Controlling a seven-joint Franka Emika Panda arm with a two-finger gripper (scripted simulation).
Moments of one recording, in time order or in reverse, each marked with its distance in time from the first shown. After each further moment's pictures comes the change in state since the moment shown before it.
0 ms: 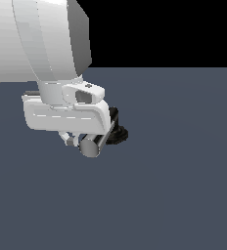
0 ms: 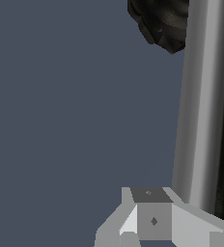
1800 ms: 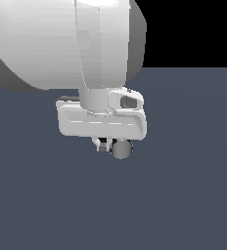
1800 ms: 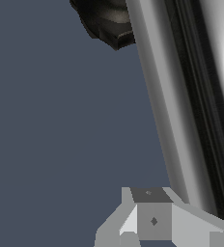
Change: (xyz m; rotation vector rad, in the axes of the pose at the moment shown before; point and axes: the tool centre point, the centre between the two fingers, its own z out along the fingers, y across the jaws) arm 0.002 0.083 0.009 -0.004 -0.007 -0.034
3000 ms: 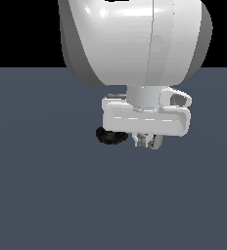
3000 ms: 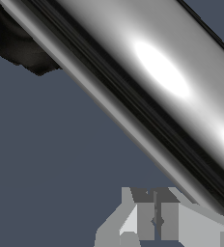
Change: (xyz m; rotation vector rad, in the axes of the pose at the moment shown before) arm 0.031 0.097 0.000 0.002 0.000 0.027
